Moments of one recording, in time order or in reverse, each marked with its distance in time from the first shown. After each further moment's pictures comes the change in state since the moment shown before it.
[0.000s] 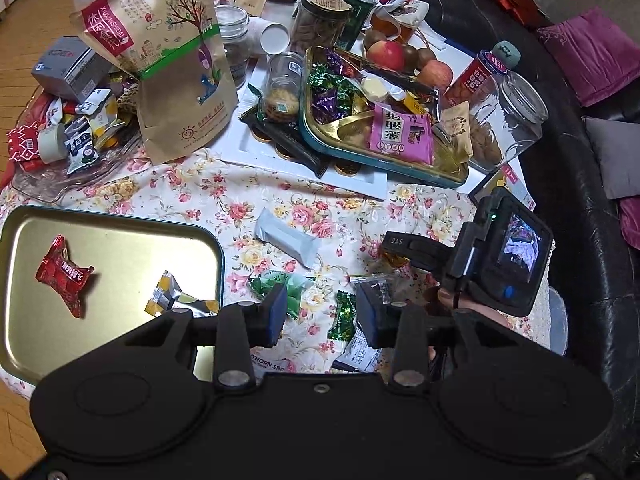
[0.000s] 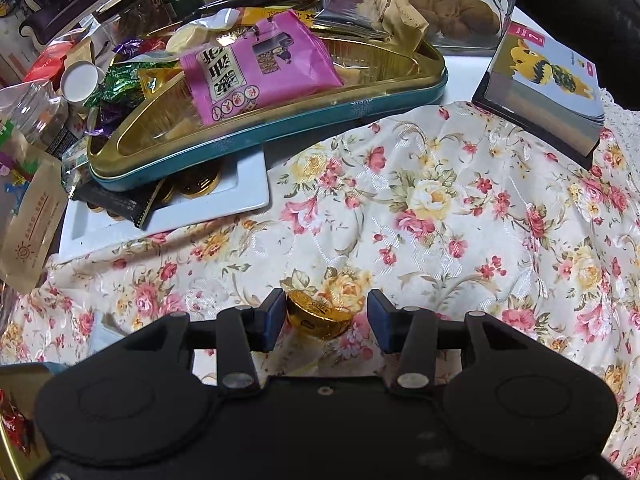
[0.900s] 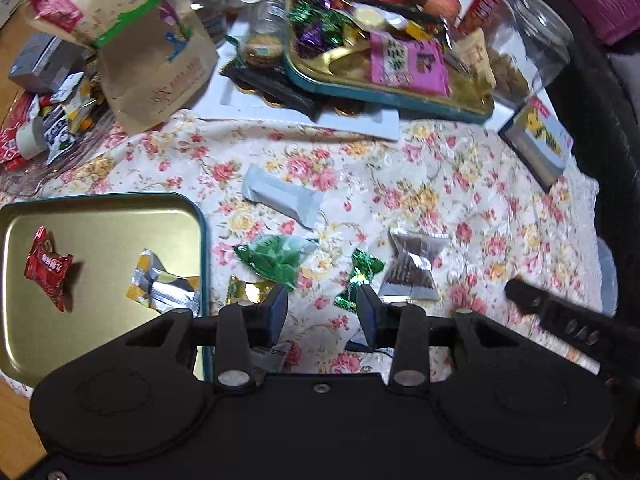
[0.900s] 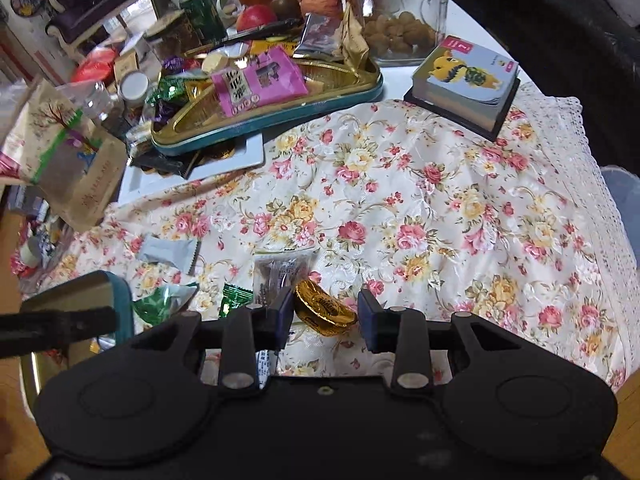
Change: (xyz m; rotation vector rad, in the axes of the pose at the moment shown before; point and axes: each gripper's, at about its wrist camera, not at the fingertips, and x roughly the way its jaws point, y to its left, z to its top) left arm 0.062 -0.037 -0.027 0.125 0.101 0.127; right arm -0.147 -0.059 -0.064 0.008 -0.032 0.062
